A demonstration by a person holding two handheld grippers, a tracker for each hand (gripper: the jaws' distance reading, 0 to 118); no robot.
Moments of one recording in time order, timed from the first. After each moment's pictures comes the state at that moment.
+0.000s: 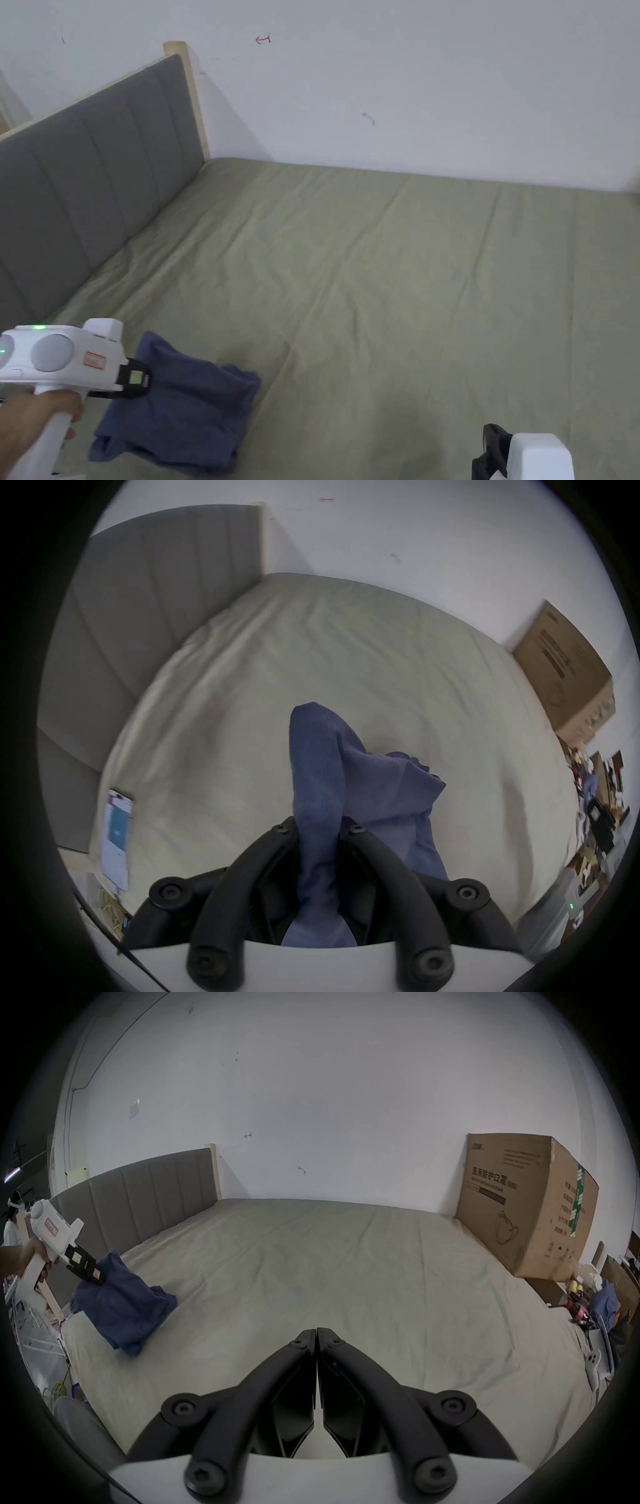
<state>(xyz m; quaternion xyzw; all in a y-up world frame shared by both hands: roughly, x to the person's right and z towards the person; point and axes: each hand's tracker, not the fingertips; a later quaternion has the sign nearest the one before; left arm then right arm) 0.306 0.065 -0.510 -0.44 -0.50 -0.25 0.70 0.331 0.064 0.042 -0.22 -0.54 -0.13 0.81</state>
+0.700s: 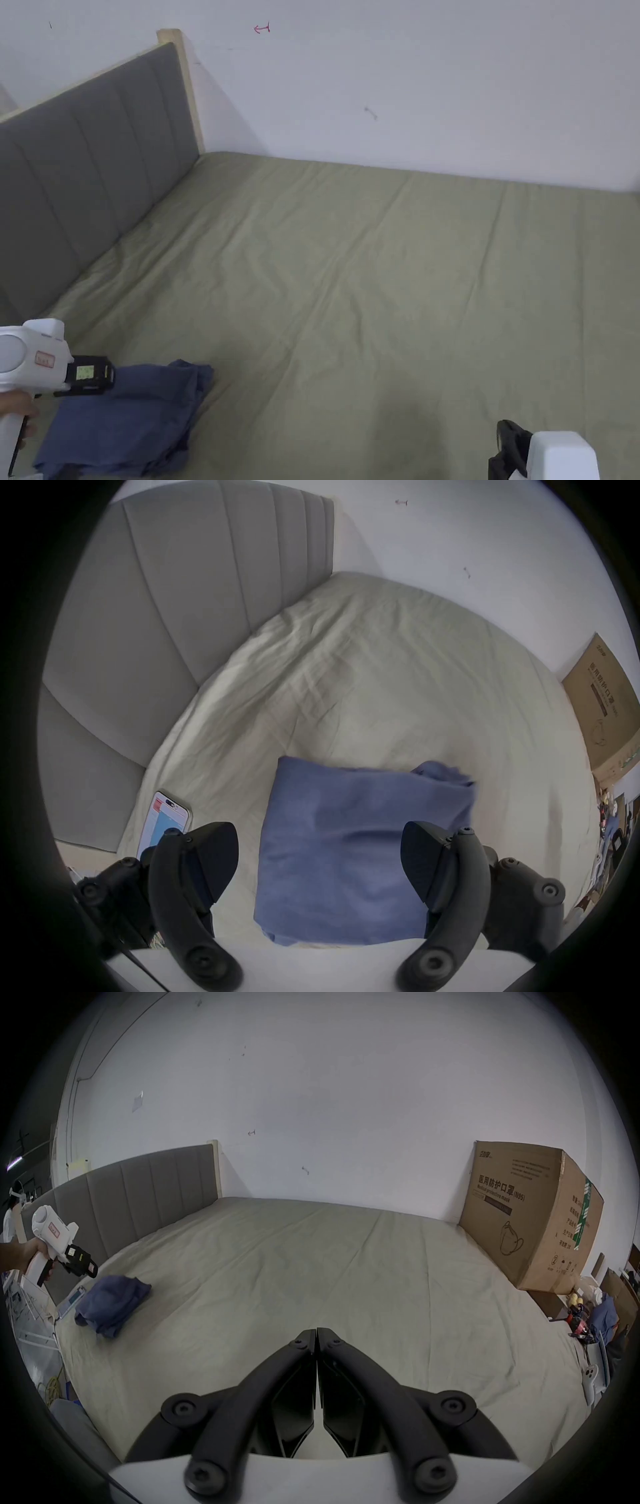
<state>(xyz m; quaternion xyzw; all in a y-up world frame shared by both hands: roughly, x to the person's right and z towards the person) 0.304 0.064 -0.551 -0.44 -0.43 -0.24 0.75 0.346 0.072 0.037 -0.22 -0.54 -0.11 0.81</state>
